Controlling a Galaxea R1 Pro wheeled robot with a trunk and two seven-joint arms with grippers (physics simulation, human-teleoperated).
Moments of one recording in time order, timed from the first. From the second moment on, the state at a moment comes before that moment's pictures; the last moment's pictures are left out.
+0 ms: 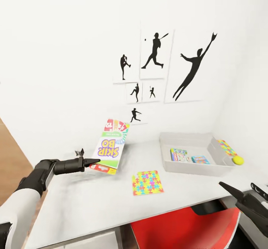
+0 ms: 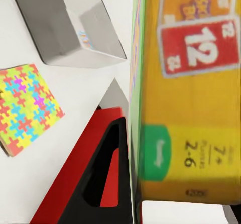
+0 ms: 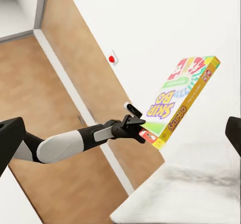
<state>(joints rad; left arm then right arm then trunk) -0.83 0.23 0.20 -0.61 -0.08 0.82 -1.56 0.03 -0.32 -0.52 -1.58 -0.73 0.54 1.52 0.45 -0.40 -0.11</state>
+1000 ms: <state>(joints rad) -0.83 0.21 0.20 -0.61 -0.08 0.82 -1.56 -0.26 -0.34 -0.54 -1.58 -0.75 1.01 0.84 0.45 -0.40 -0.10</state>
